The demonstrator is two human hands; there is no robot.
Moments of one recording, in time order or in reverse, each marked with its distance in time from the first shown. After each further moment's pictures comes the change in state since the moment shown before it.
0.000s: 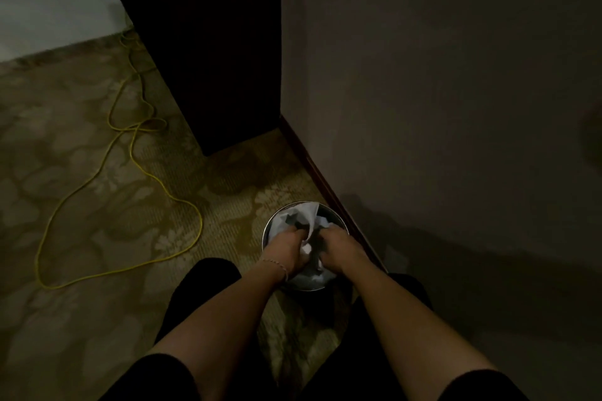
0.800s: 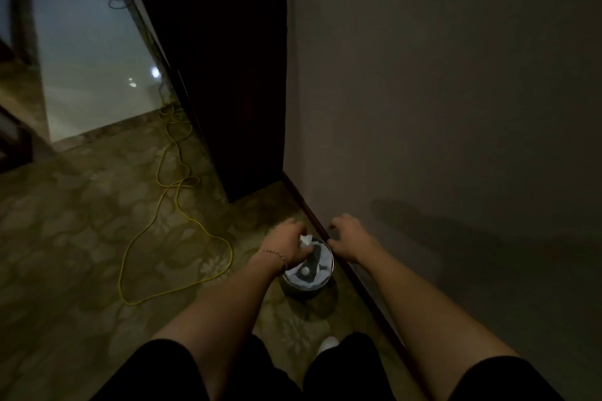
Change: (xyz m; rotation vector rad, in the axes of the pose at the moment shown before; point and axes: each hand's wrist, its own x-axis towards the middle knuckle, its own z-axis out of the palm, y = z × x) left_hand -0.241 0.179 -0.297 0.120 0.129 0.083; right_hand -0.298 -0.168 -0.276 0.017 0.155 0.048
